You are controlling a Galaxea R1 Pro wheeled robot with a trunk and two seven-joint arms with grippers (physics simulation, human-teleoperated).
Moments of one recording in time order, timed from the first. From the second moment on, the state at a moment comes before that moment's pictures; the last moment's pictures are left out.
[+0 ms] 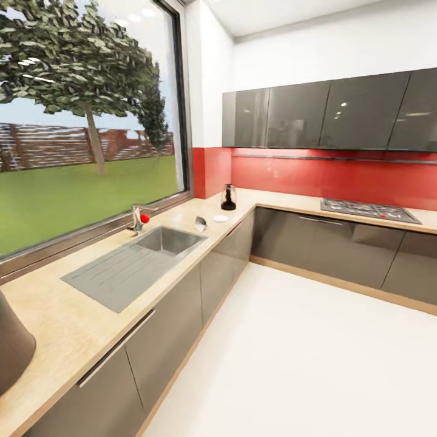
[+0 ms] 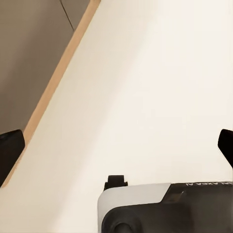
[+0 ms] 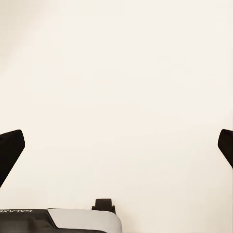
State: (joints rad) left arm -0.20 0.02 -0.02 -0.22 -0.02 -0.14 0.00; right arm -0.01 -0.05 0.00 -0.60 0.01 -0.08 0.00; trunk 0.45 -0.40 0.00
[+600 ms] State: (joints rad) left arm -0.20 0.02 -0.02 -0.22 -0.01 -0.14 0.00; right arm -0.01 -0.05 0.00 -0.60 0.01 -0.08 0.00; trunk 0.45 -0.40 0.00
